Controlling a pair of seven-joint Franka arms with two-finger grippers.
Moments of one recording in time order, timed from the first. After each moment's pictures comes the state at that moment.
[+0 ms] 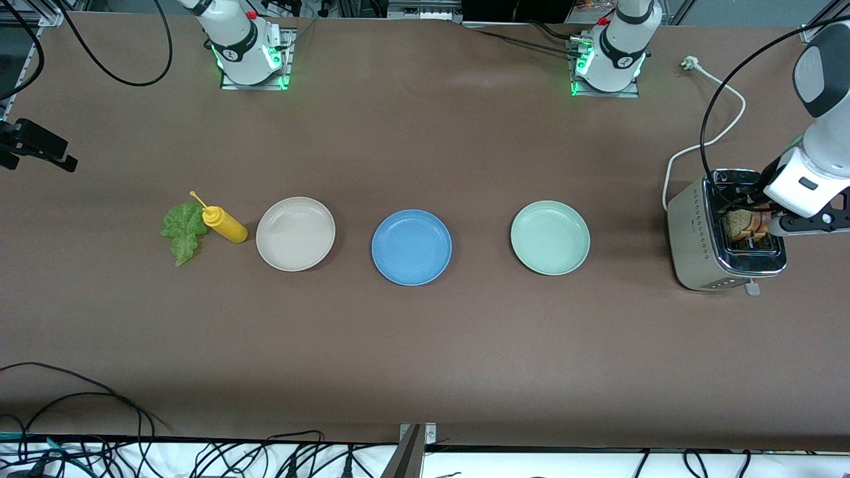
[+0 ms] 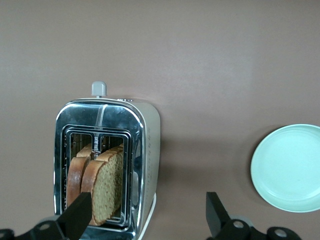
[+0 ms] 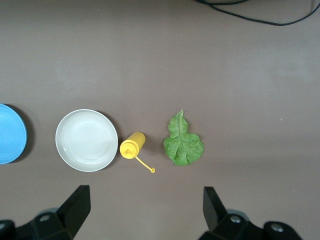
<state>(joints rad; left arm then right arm) 0.06 0.05 0.00 -1.86 0.13 1.91 -0.04 0.01 0.04 -0.11 -1.52 0.04 1.58 -0.05</state>
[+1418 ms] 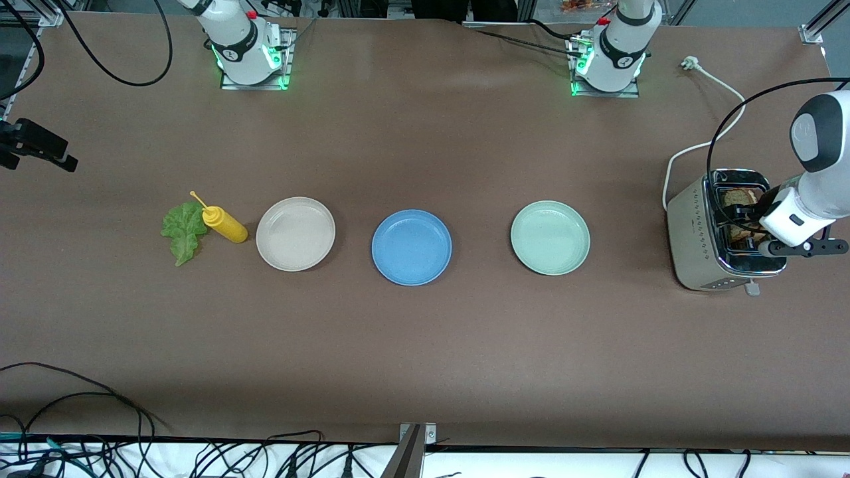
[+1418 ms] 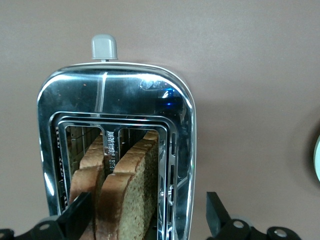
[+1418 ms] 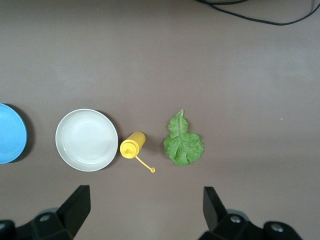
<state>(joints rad) 0.19 0.20 0.00 -1.92 0.13 1.98 0.11 0.01 0.04 -0.11 -1.52 0.04 1.58 -0.05</state>
